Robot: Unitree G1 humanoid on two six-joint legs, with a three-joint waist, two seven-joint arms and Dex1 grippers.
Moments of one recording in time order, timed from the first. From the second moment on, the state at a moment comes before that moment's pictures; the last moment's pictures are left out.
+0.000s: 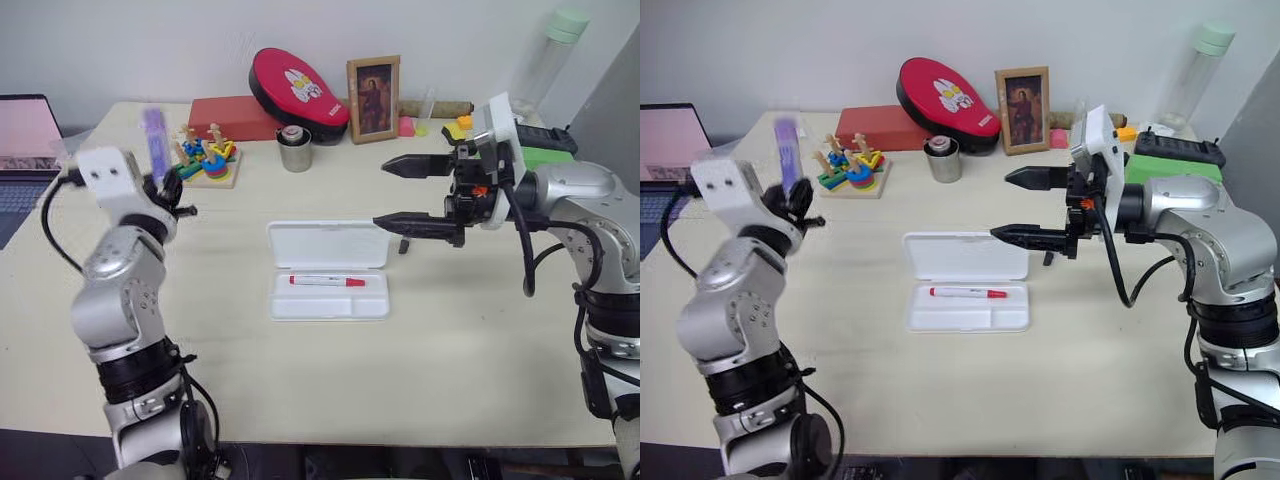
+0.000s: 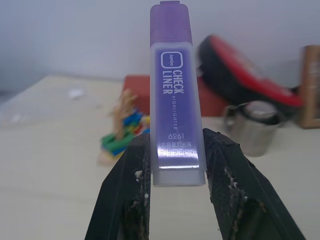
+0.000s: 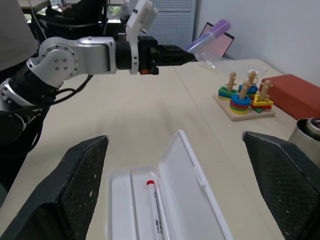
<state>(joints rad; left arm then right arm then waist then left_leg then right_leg) -0.59 0.48 0.36 -0.22 -0.29 0.68 -0.37 -0.83 -0.72 -0.01 -0.19 0.68 0.74 1.06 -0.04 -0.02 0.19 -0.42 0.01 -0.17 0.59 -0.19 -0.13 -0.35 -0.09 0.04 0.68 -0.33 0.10</state>
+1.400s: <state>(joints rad) -0.68 0.89 -0.38 0.00 -0.10 0.41 -1.46 -0.45 -0.89 -0.05 -0.55 0.69 0.80 0.93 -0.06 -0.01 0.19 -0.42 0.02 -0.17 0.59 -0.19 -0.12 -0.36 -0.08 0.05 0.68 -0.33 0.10</state>
